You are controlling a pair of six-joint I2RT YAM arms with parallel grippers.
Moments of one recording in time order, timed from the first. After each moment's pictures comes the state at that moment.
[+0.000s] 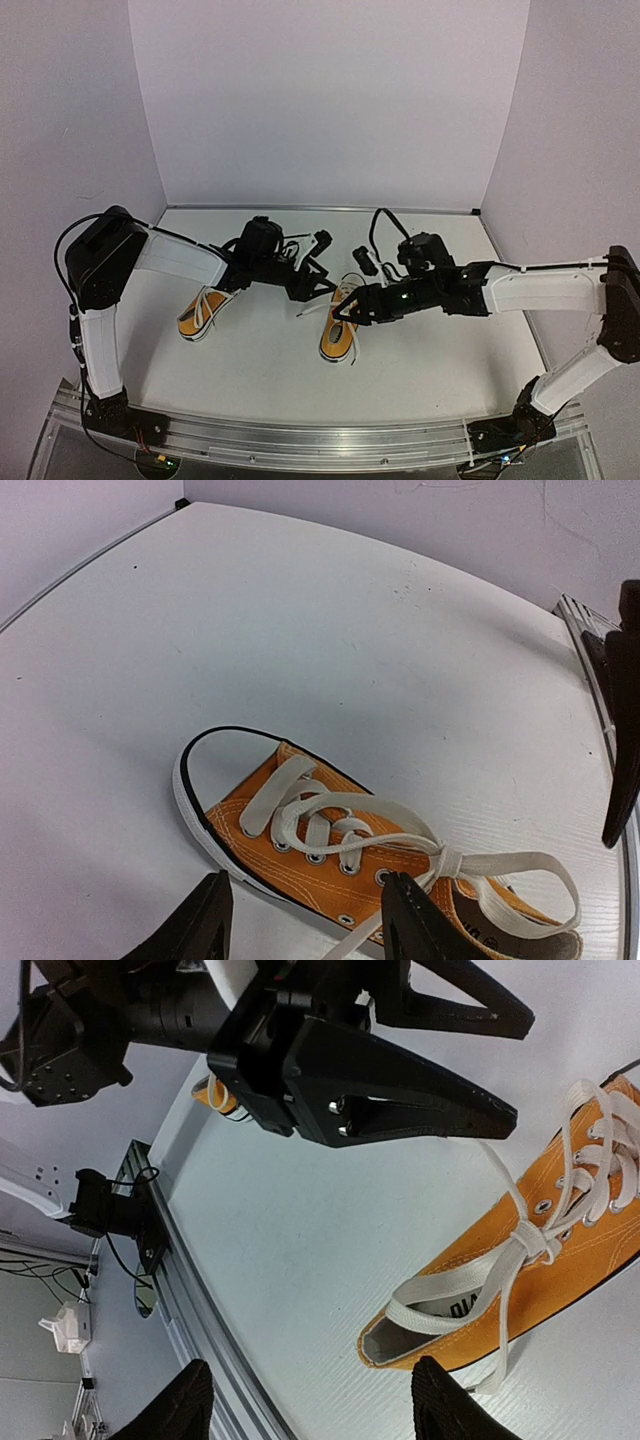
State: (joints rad) left arm -0.77 1.97 1.16 0.32 0.52 0.12; right arm 0.83 1.49 0.87 -0.03 -0.44 0.55
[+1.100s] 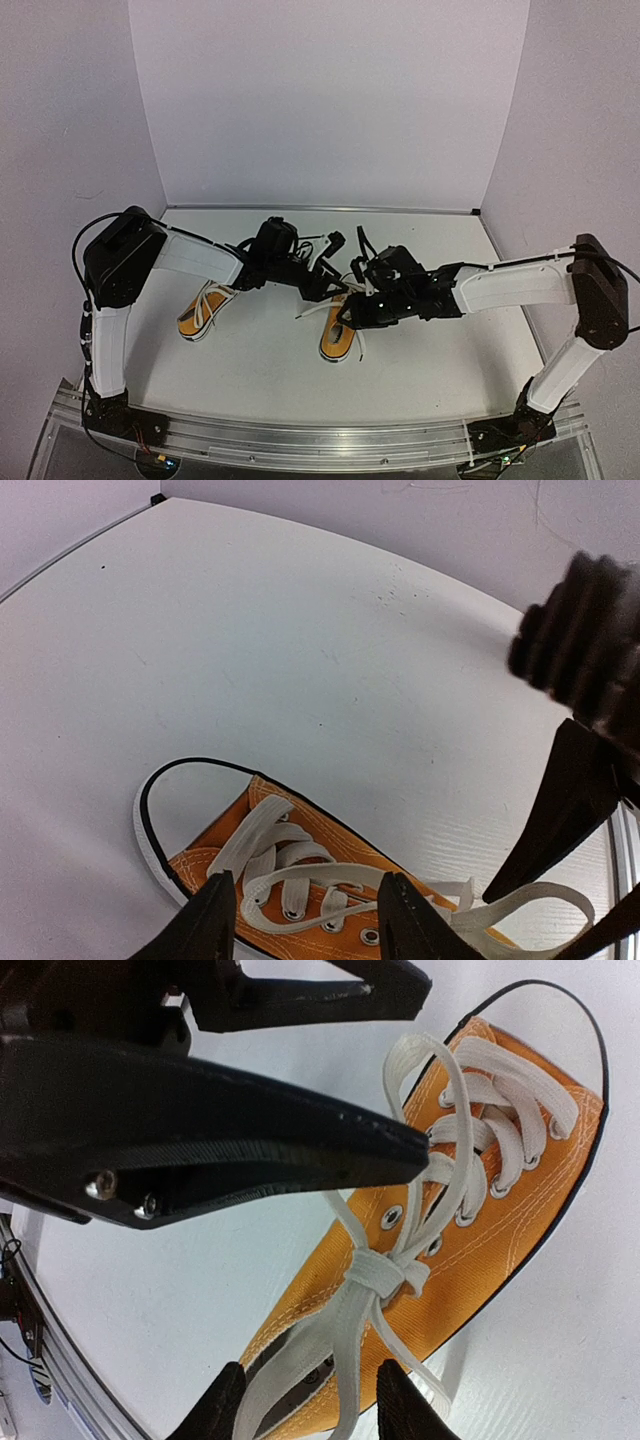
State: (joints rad) left arm -0.79 2.07 1.28 0.30 0.55 0.08; right arm 0.91 1.66 0.97 -0.14 -0.07 0.64
